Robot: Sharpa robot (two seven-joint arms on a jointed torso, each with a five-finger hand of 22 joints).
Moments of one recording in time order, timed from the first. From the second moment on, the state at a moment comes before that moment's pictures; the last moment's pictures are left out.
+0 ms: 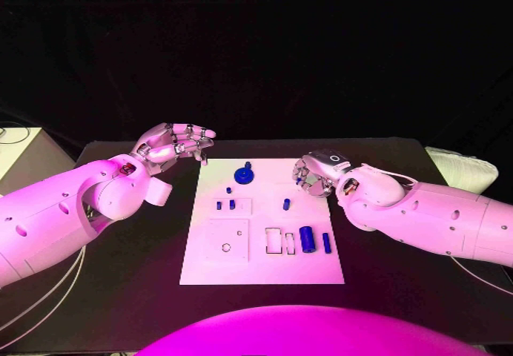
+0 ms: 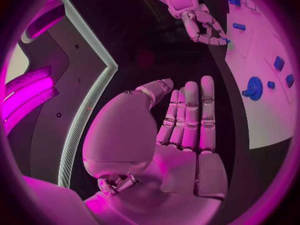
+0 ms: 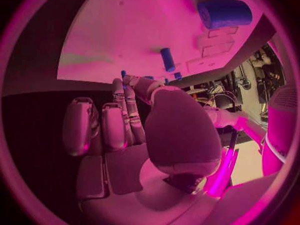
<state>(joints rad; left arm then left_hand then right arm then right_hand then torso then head) 0.90 -0.88 0.30 1.42 -0.36 0.02 0.28 1.36 -0.17 0.51 0.02 0.26 0.84 0.19 0.32 0.27 0.79 0.13 0.77 0.14 0.95 0.06 1.12 0.42 0.17 0.91 0.15 0.84 0.62 1.07 -0.75 -0.10 1.40 -1.72 -0.47 -0.17 1.33 -0.16 0.64 -0.03 0.23 1.08 0.11 0.32 0.31 1.27 0.08 0.12 0.14 1.47 -0.03 1.28 1.23 0.08 1.47 0.06 1.23 1.31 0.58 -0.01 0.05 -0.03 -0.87</state>
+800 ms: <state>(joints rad) 0.90 -0.86 0.30 1.42 -0.36 0.02 0.27 1.37 -0.16 0.51 0.02 0.26 0.84 0.19 0.32 0.27 0.79 0.13 0.77 0.14 0.95 0.06 1.11 0.42 0.17 0.91 0.15 0.83 0.62 1.04 -0.71 -0.11 1.60 -1.72 -0.51 -0.17 1.33 -0.16 0.64 -0.03 0.23 1.08 0.11 0.32 0.32 1.27 0.07 0.12 0.14 1.47 -0.03 1.28 1.23 0.08 1.47 0.06 1.23 1.31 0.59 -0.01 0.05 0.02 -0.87</state>
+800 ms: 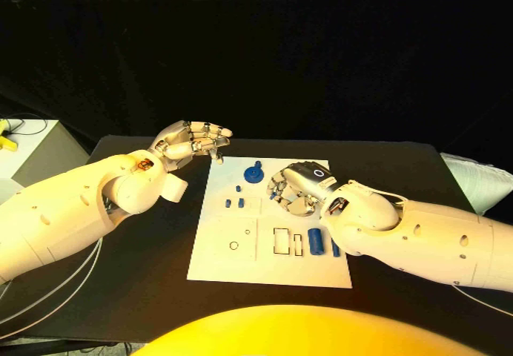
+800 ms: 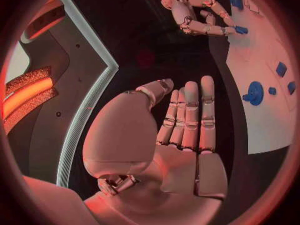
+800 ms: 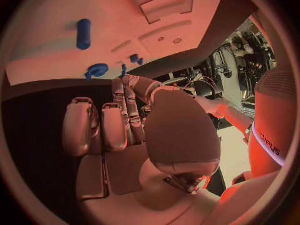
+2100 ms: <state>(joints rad) 0.89 -0.85 0.30 1.44 -0.35 0.01 0.27 1.37 -0.16 0.51 0.02 0.26 0.84 0.19 0.32 0.27 0.79 0.13 0.77 0.14 0.95 0.06 1.11 0.42 0.17 0.91 0.15 0.83 0.62 0.97 -0.57 -0.13 1.53 -1.77 -0.45 -0.16 1.33 -0.17 0.64 -0.03 0.23 1.08 0.11 0.32 0.32 1.27 0.07 0.12 0.14 1.46 -0.03 1.28 1.22 0.08 1.47 0.06 1.23 1.31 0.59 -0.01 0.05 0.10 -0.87</state>
